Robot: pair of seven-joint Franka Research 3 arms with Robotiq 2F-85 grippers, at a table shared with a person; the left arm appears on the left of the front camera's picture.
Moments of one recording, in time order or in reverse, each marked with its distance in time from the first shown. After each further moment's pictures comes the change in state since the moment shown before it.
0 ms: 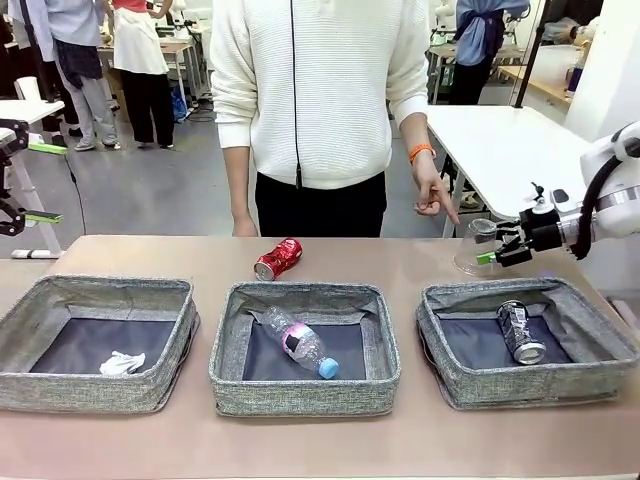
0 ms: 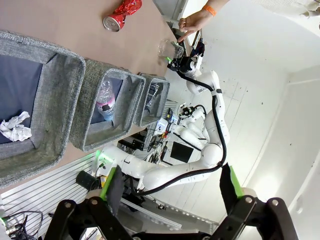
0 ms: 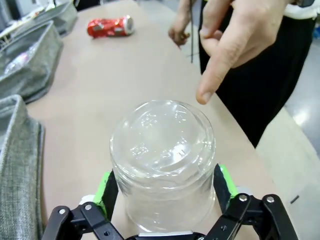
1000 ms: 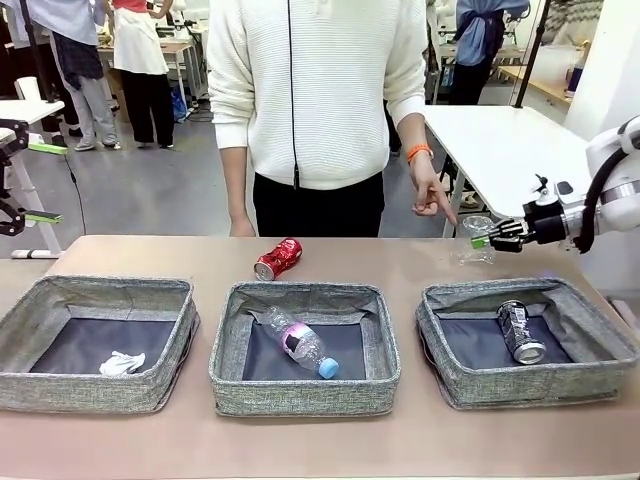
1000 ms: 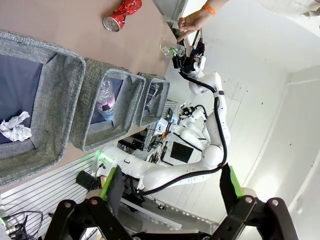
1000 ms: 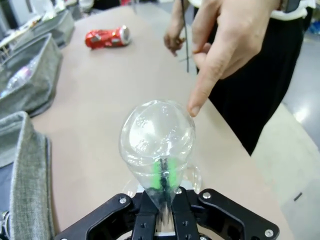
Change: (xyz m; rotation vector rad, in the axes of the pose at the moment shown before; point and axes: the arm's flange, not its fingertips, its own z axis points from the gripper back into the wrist) left arm 0.000 0.000 0.000 0.000 0.000 0.000; right arm 0.017 0.000 0.011 -0.003 -0.019 -0.048
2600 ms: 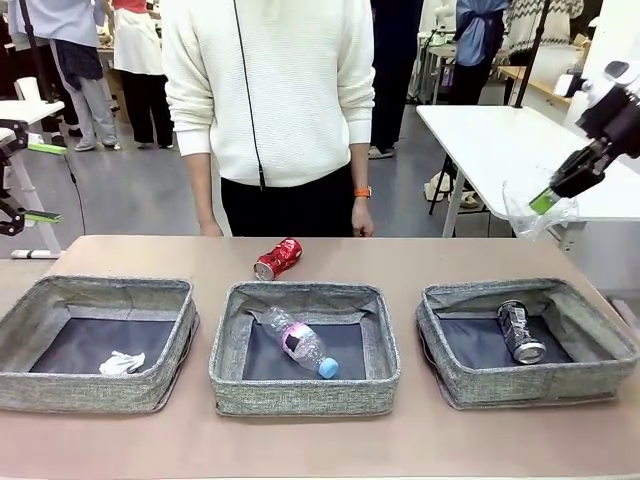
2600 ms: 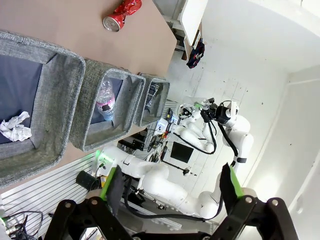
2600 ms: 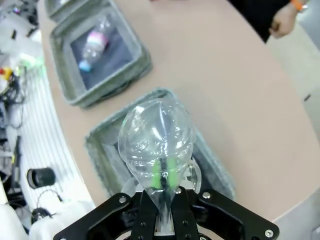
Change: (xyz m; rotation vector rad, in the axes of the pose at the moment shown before) left arm 0.000 0.000 0.000 0.000 0.000 -0.001; right arm 0.229 0.225 0.097 -0.063 0.561 -0.179
